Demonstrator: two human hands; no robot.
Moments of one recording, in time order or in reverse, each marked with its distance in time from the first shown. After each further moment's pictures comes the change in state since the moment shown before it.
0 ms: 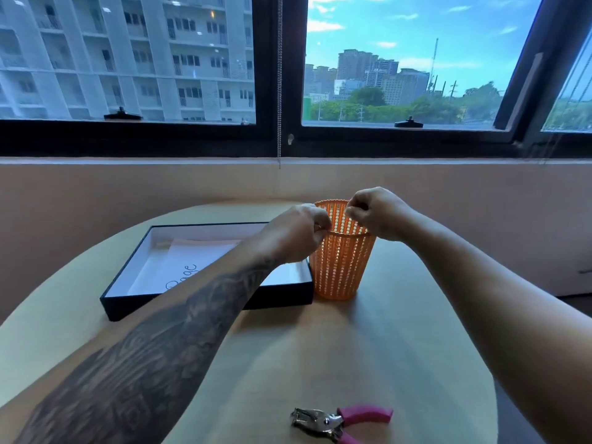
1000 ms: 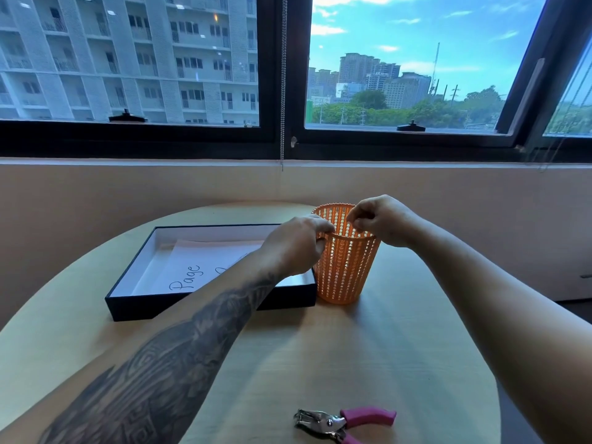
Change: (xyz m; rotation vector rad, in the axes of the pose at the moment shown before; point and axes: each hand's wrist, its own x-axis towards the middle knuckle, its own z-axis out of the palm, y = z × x) left_hand -0.015 0.001 0.007 0.030 0.010 -0.031; right_hand -0.002 0.009 0.001 0.095 -0.087 0.036
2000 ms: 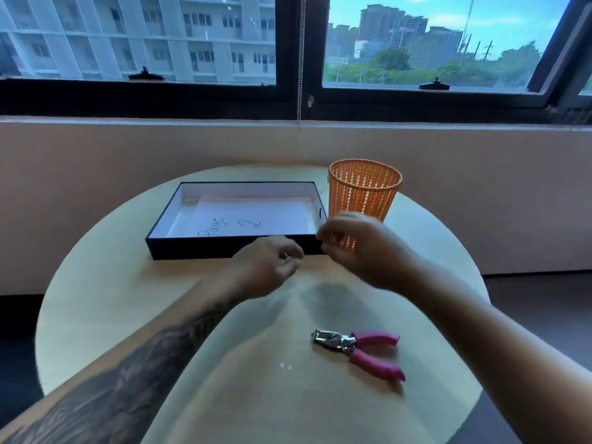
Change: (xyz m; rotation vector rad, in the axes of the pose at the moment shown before) left_hand -0.148 -0.039 0.006 -0.167 -0.123 -0.185; right_hand -0.131 -0.044 0.077 -0.068 0.000 -0.465
